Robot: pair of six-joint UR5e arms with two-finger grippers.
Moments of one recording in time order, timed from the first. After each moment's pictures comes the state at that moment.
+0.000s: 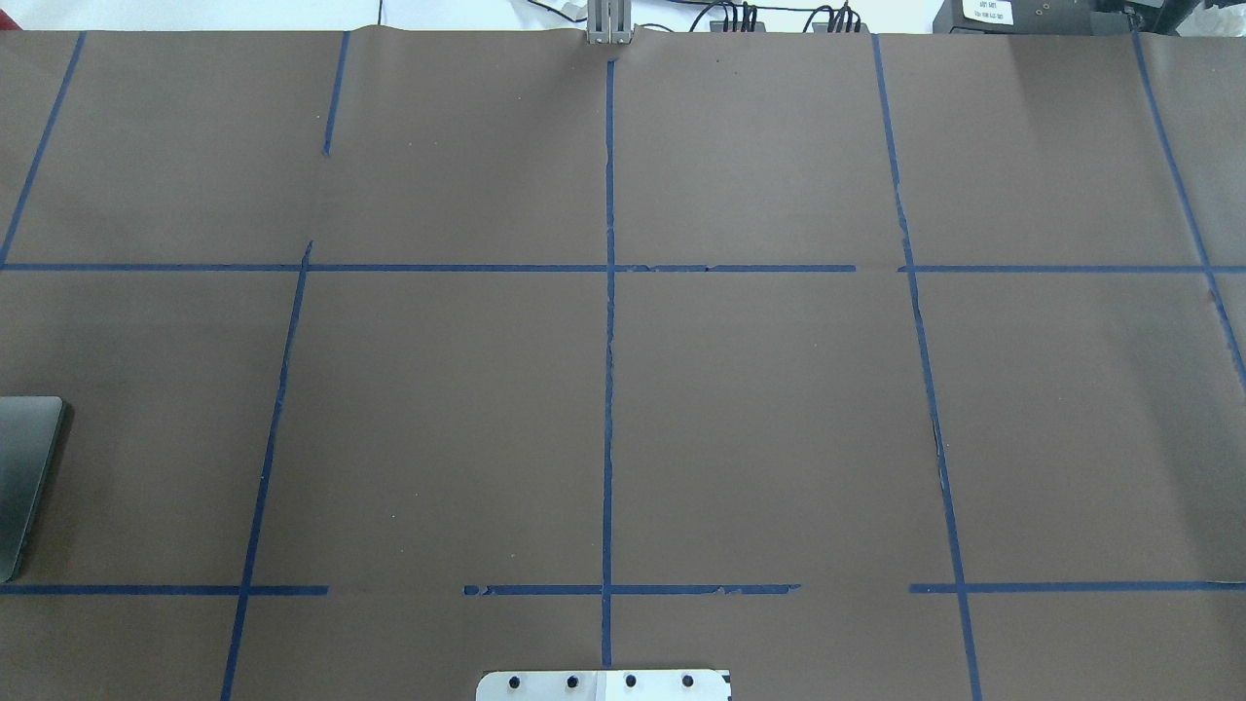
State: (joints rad) left arm -1.13 -1.26 -1.47 -2.54 -2.19 -0.77; right arm 1.54 -1.71 1.75 -1.64 2.28 -0.05
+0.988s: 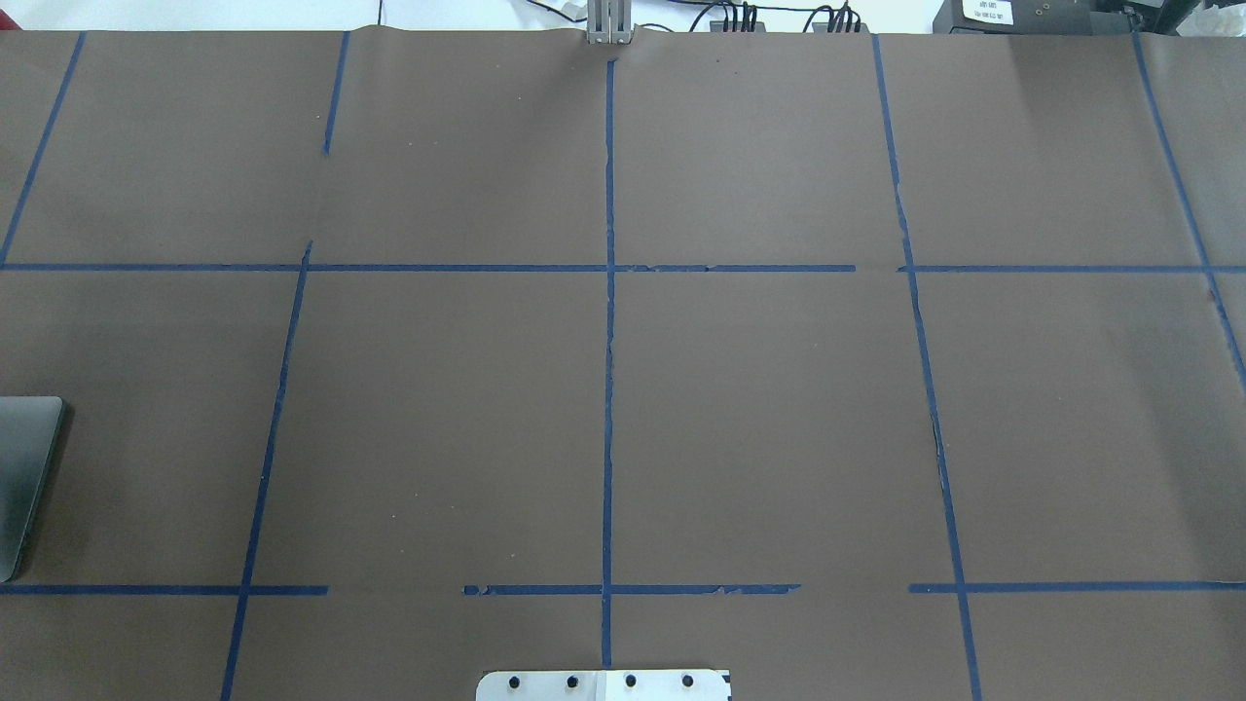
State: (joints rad) left arm -1.14 -1.26 -1.51 -2.51 -2.23 -0.75; right arm 1.54 -1.71 1.75 -1.64 2.28 -0.05
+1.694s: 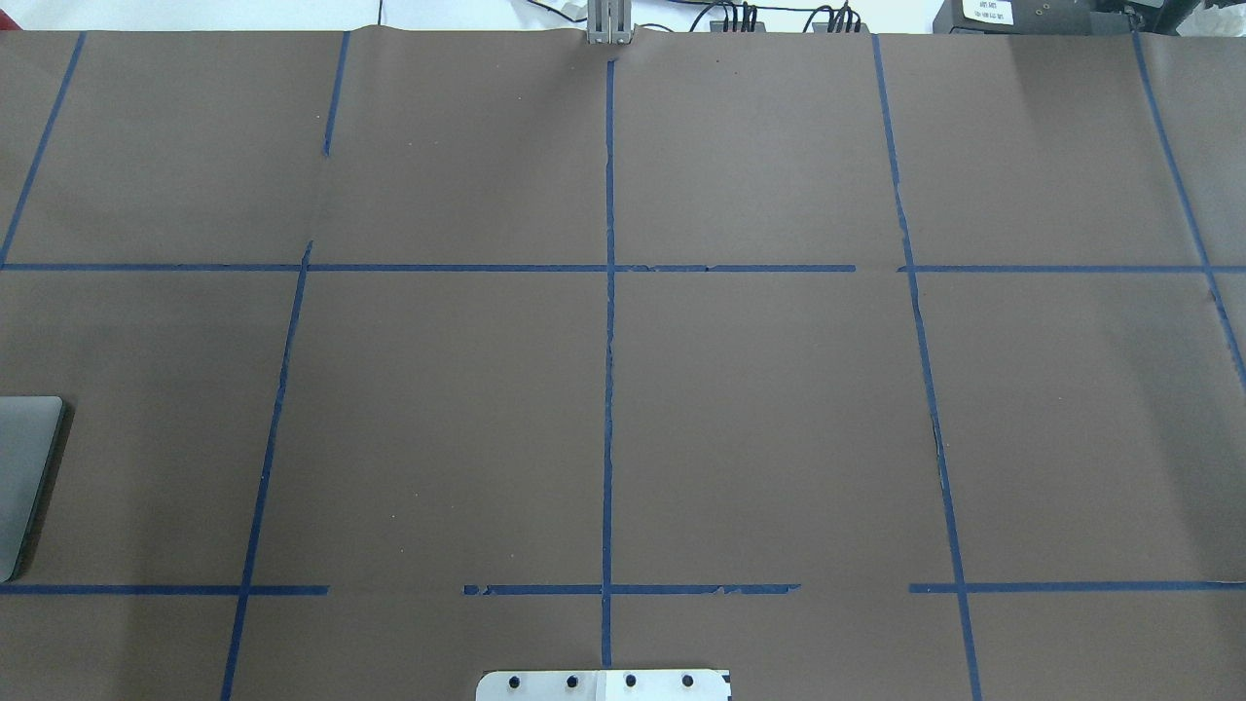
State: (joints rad) left arm -1.39 -1.24 -1.76 -2.02 -2.27 -0.31; right arm 1.54 -1.71 1.75 -1.64 2.28 -0.05
